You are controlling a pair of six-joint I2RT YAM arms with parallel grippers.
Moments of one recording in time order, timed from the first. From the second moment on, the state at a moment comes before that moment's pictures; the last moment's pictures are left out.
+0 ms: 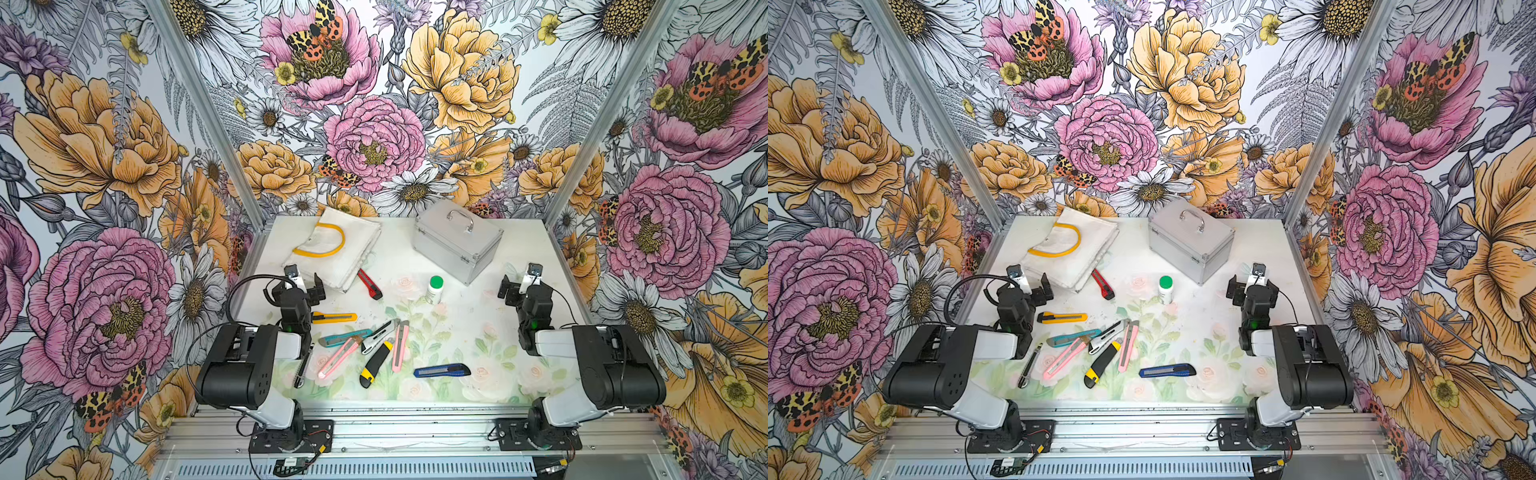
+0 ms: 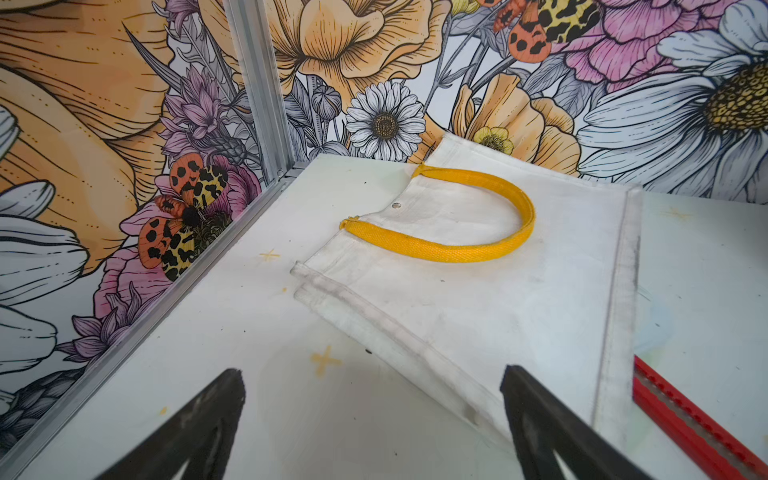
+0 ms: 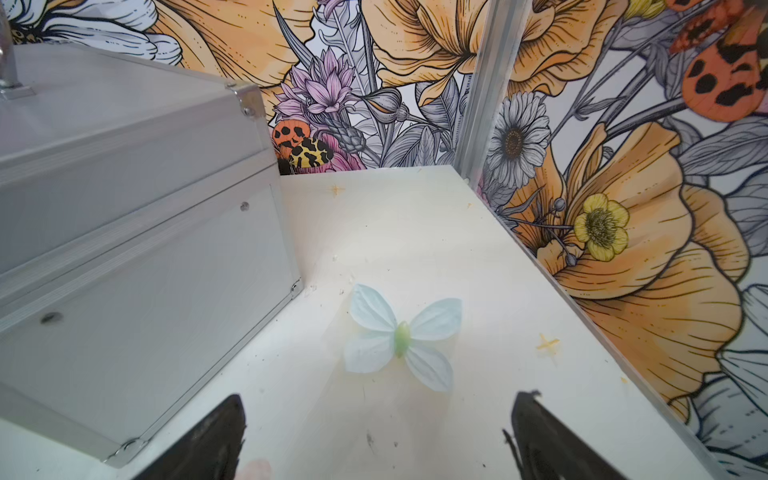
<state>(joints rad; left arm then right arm) -0.05 1.55 0.36 0.92 -0.28 -0.06 -0.01 1.53 0.38 0.85 0.21 0.04</state>
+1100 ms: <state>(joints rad) -0.01 1.55 0.36 0.93 -0.21 -0.08 -0.01 1.53 0.38 0.85 0.21 0.04</state>
